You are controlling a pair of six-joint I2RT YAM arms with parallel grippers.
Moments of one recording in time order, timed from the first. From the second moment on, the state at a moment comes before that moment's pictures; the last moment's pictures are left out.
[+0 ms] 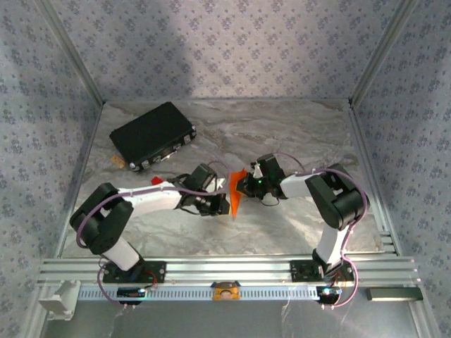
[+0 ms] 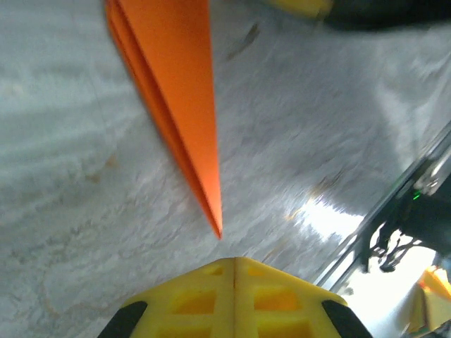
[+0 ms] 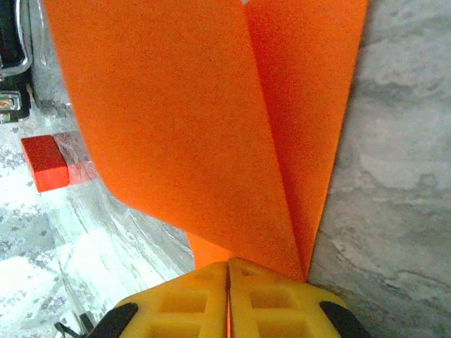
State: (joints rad) left arm -0.78 1.58 0.80 -0.21 0.54 -0.76; right arm 0.52 1.79 0.73 0.21 -0.53 0.91
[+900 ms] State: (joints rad) left arm -0.70 1.81 0.88 -0.06 0.58 -0.85; right arm 0.62 1.77 0.68 0.32 -0.38 1.20
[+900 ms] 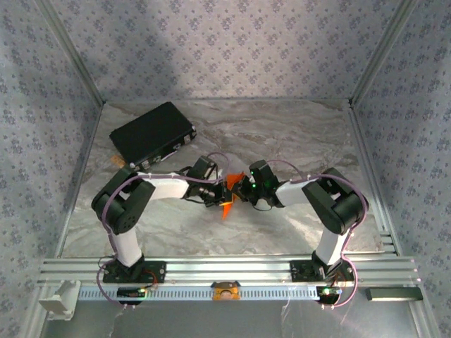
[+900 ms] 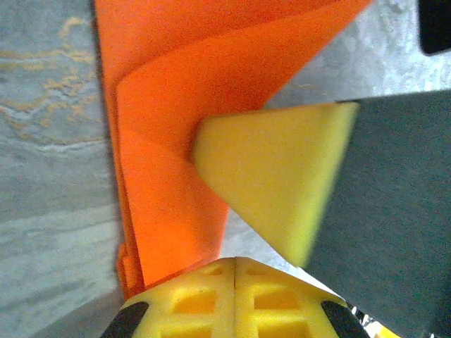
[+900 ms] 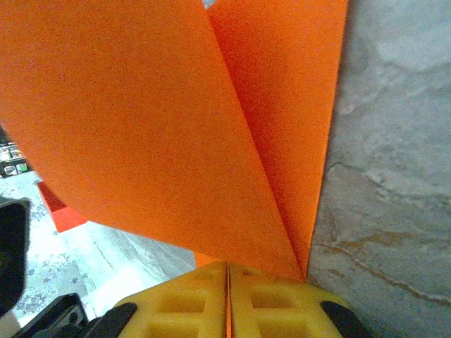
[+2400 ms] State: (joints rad) left arm -0.69 1.81 0.80 0.02 0.62 -0.81; right arm 0.60 1.79 0.84 -0.02 -0.46 0.74
